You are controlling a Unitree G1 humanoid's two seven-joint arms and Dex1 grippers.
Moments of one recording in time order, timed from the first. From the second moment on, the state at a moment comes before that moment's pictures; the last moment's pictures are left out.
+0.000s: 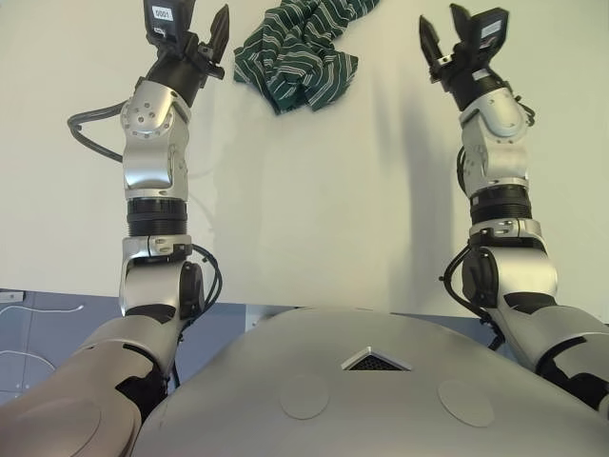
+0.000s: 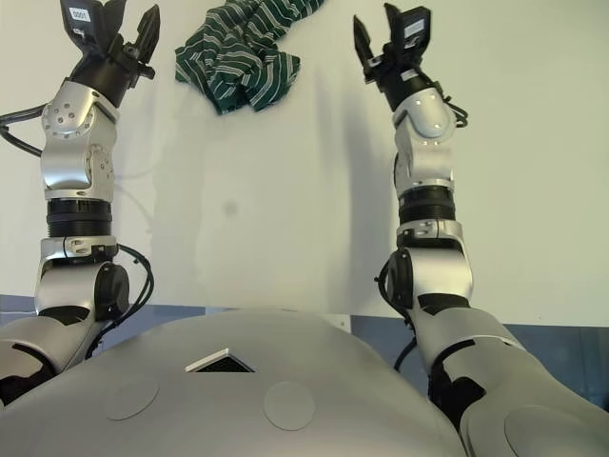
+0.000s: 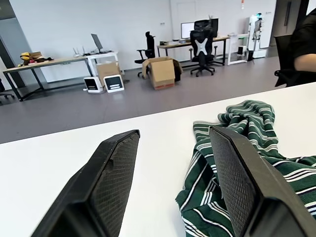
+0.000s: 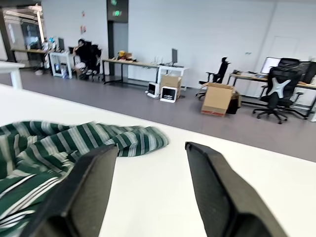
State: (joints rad) left arm -0.37 0.26 0.10 0.25 -0.15 0.11 -0.34; right arm -0.47 -0.21 -0.05 0.62 0.11 -0.20 0.41
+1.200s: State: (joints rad) left arm -0.45 0.31 -0.40 0.41 0.11 0.10 -0.74; right arm -0.38 -0.45 0.22 0.32 -0.07 0.21 0.78
